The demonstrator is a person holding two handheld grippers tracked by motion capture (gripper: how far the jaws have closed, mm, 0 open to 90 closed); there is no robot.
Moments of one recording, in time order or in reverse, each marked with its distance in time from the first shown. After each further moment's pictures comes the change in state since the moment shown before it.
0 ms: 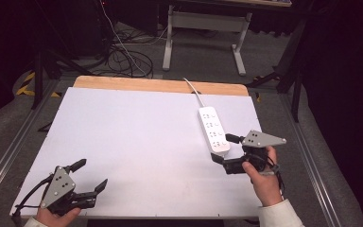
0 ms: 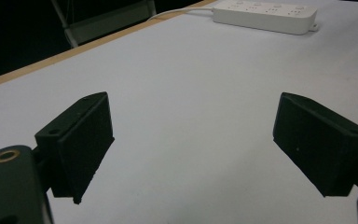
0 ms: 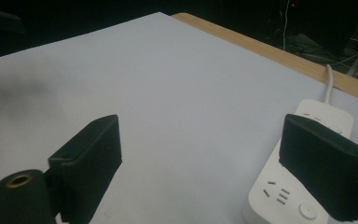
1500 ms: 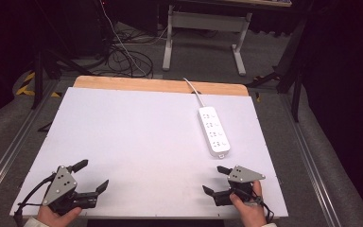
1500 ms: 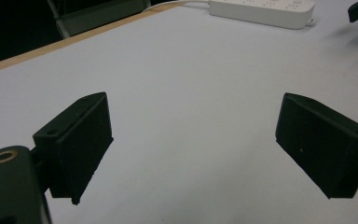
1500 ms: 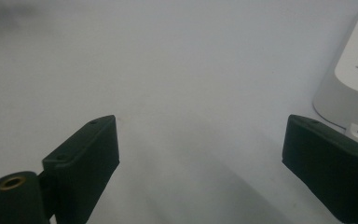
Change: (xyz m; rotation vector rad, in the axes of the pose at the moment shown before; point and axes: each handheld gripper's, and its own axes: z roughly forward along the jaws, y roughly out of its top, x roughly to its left) left arm 0.001 -0.004 0.006 0.025 -0.025 -0.013; right arm 0.035 -0.106 0.029 0.085 -0.001 0.029
